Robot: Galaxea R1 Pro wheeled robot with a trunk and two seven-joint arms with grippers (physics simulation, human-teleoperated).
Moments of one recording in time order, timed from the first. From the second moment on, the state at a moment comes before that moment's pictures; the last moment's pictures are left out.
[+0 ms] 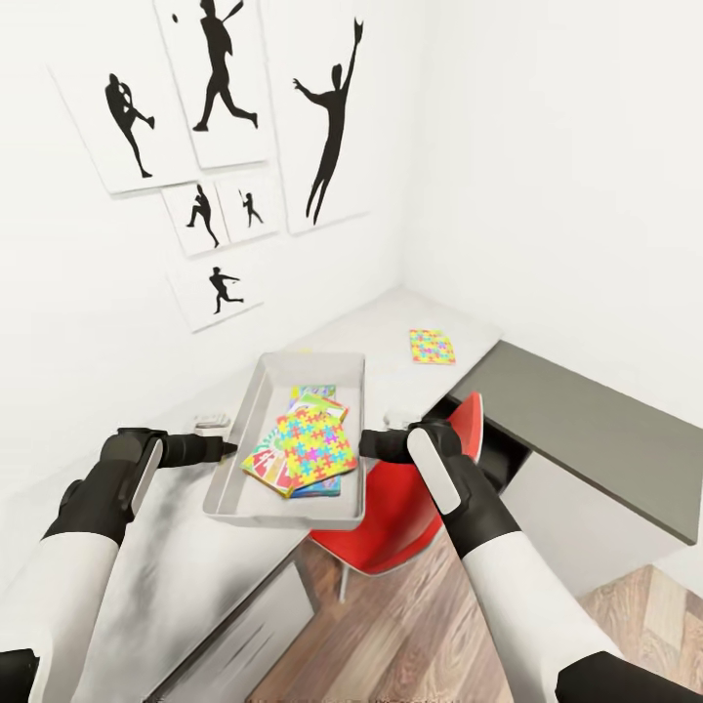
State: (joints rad) left arm -0.83 0.18 0.10 -0.96 -0.09 0.85 -0.49; right arm -0.83 0.17 0.21 -1.05 -0.58 0.90 -0.26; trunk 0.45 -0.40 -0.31
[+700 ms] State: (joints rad) left arm -0.83 0.18 0.10 -0.96 -0.08 0.88 -0.49; right arm -0.83 0.17 0.21 -1.04 -0.58 0.90 -0.26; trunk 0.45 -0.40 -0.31
